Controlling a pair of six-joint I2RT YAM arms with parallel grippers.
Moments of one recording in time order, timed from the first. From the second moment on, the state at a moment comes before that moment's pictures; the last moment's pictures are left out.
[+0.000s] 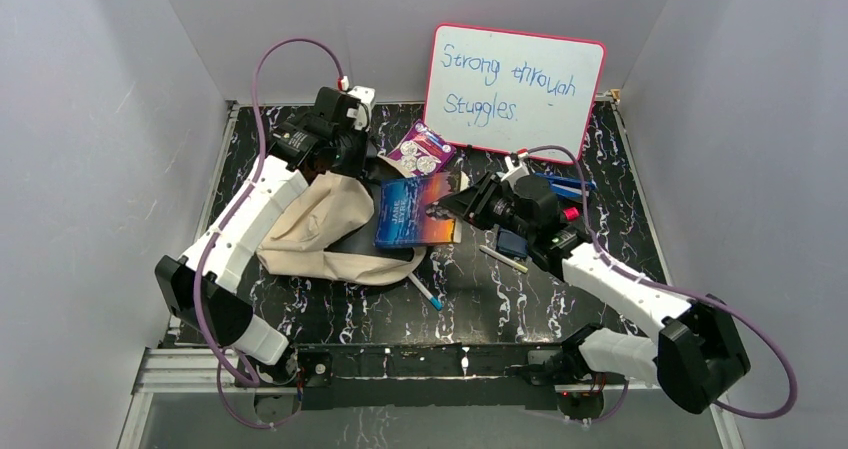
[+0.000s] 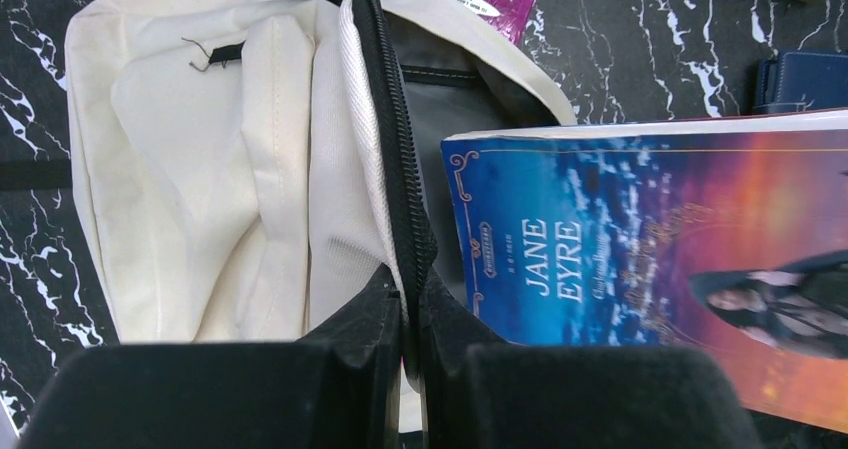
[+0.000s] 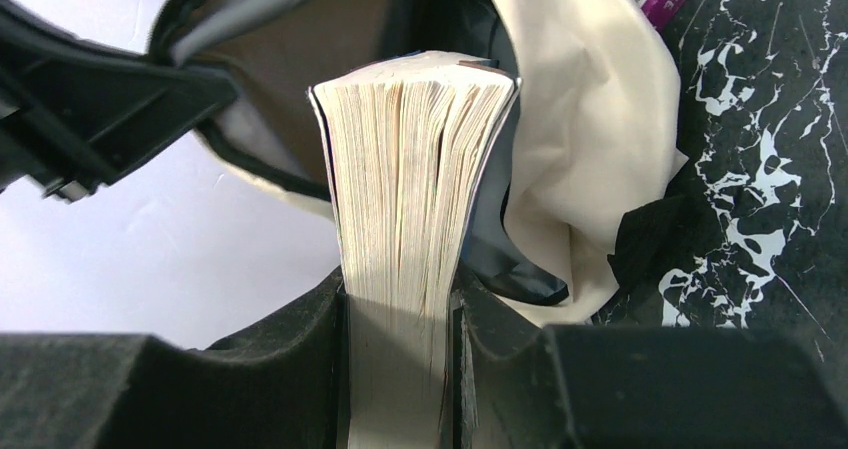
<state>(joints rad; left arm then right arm) -0.51 1.52 1.63 -0.95 -0.13 -0.15 0.61 1.11 0.67 0.19 -0.24 1.08</state>
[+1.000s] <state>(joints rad) -0.51 1.55 1.68 -0.96 -0.08 -0.15 0.67 1.64 0.80 0.62 -0.24 1.33</state>
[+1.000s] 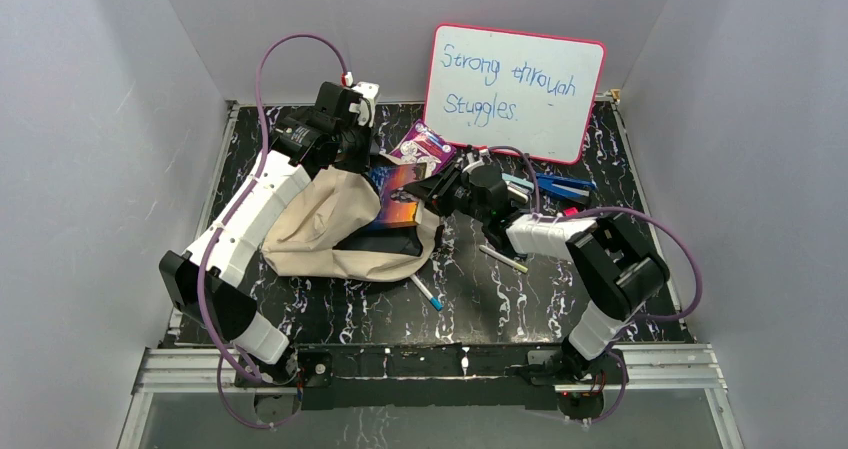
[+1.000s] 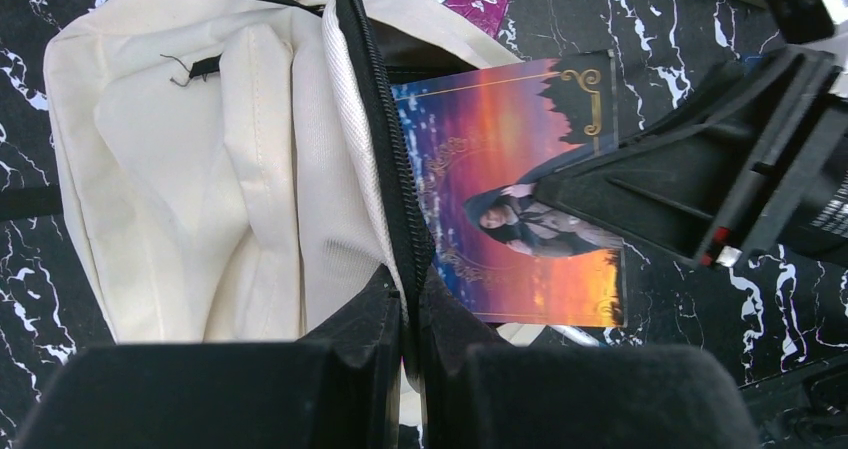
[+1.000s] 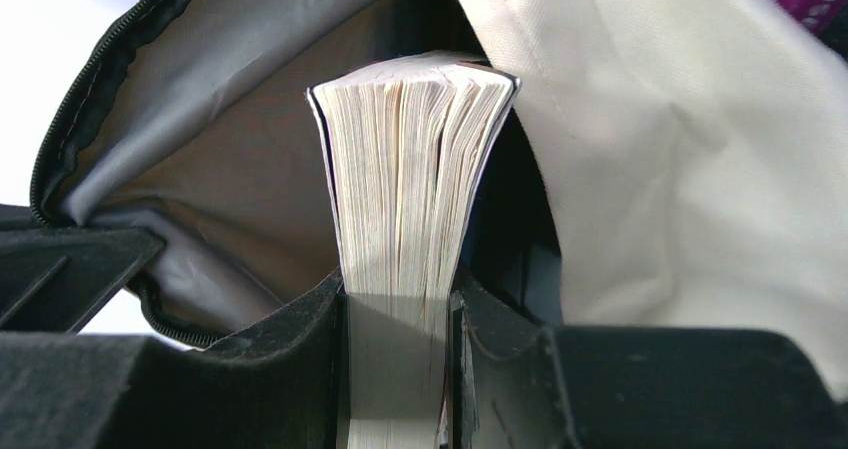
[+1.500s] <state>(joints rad) -0.51 1.57 1.71 -0.97 -0.07 -0.16 0.71 1.88 0.93 0.76 -0.27 1.41</state>
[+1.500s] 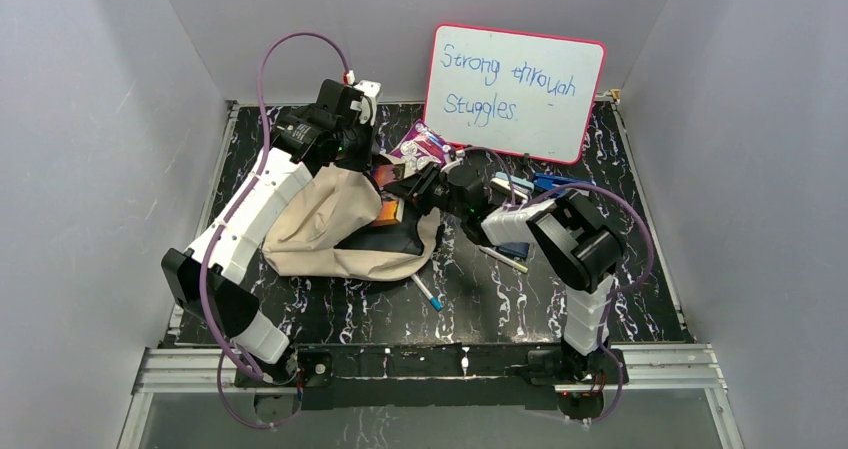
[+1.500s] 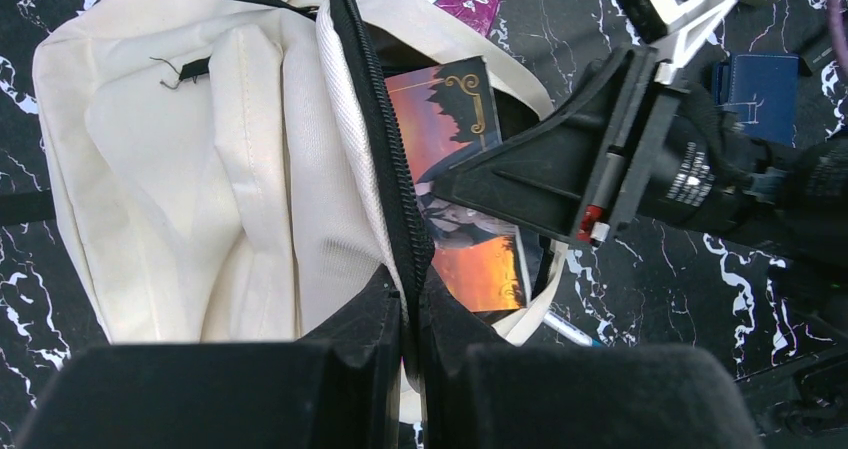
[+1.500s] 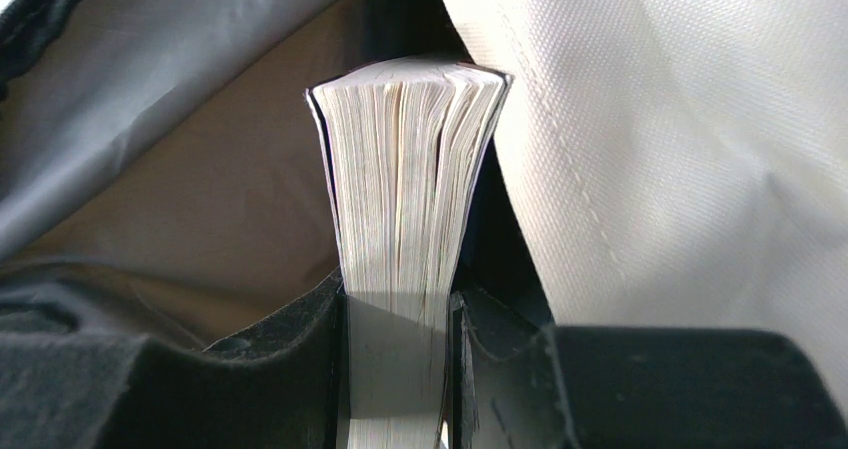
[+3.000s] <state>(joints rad) -0.51 1.58 1.72 -0.98 -0.04 -0.16 0.77 2.12 1.10 0.76 -0.24 1.33</state>
